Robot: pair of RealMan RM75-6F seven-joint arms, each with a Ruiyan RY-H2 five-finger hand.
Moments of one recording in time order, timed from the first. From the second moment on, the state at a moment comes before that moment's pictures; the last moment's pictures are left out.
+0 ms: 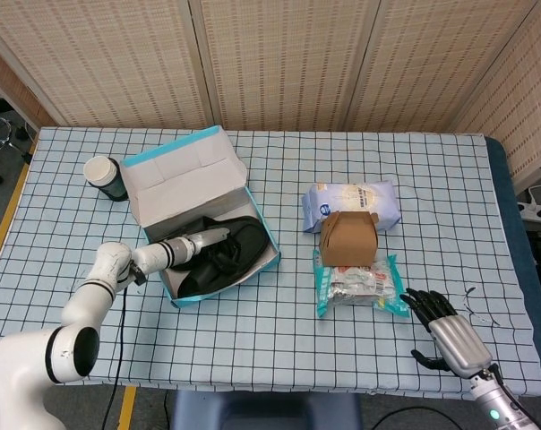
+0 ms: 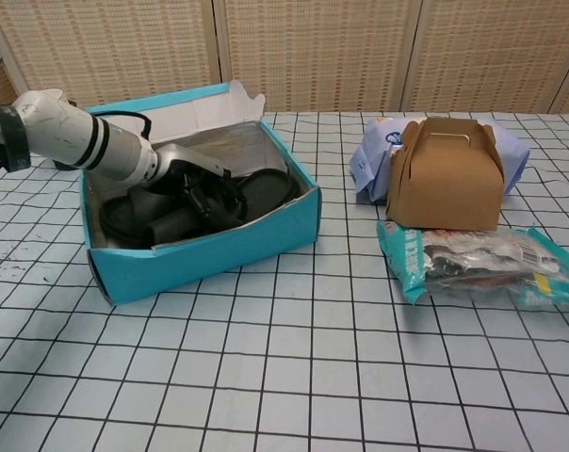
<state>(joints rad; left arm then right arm) -1.30 -1.80 0.55 -0.42 1.92 0.69 -2.11 0.16 -1.09 -0.11 -1.72 -1.64 1.27 -0.01</state>
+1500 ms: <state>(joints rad) -1.15 -1.61 0.16 -0.72 1.62 0.87 -1.59 0.16 -1.08 -0.12 -1.72 -1.67 1.30 0.02</state>
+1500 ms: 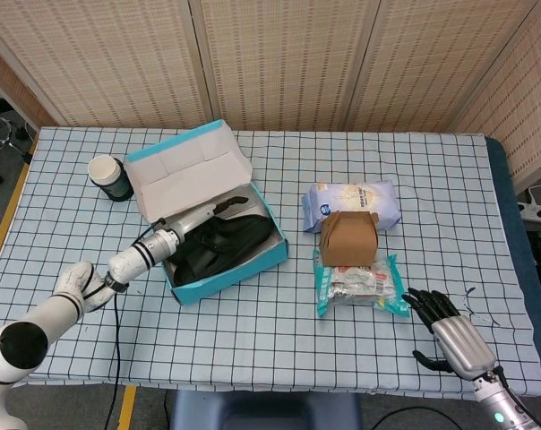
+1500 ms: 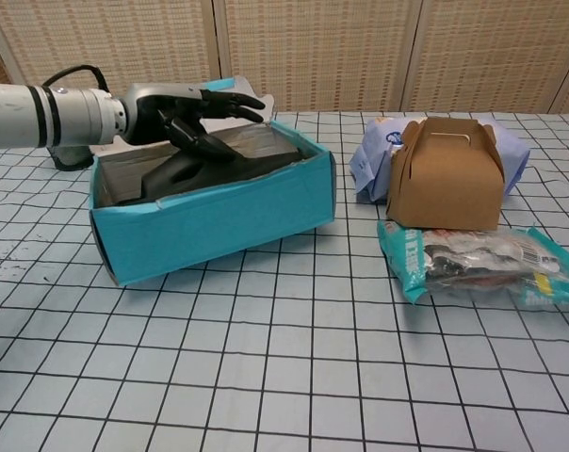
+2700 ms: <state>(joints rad) -1.05 -1.45 0.07 -0.85 1.59 0.97 -1.44 0.16 -1.09 -0.12 -1.73 -1.66 1.28 -0.02</state>
